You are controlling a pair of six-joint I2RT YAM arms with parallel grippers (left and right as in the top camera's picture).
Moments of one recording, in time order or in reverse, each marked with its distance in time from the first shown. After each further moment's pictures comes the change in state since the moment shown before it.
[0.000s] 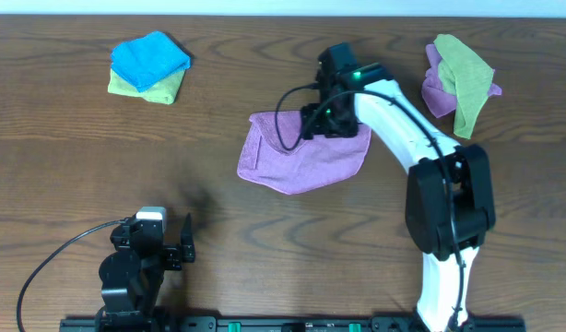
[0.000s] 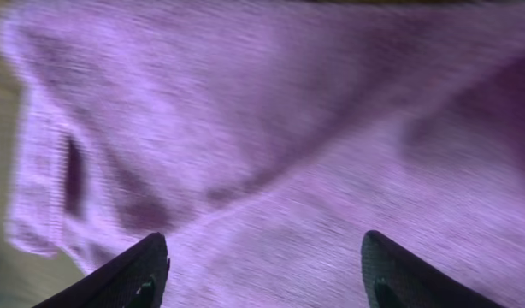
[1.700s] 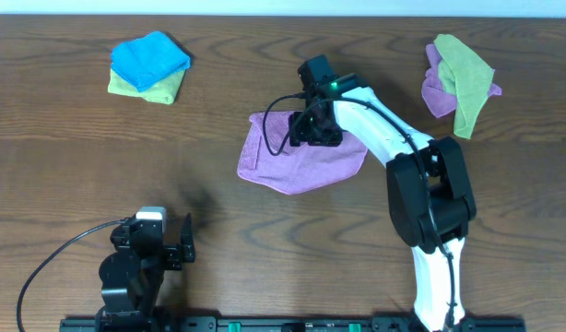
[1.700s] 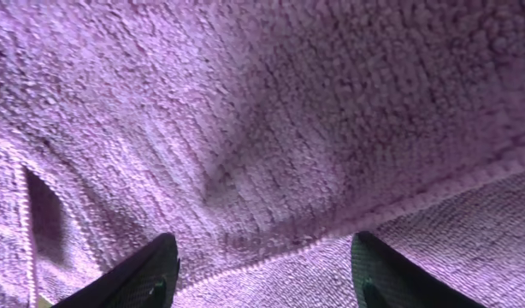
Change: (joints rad) left arm 0.000 0.000 0.000 0.000 0.000 -0.004; right arm 0.054 0.081 0.000 0.051 0.041 0.119
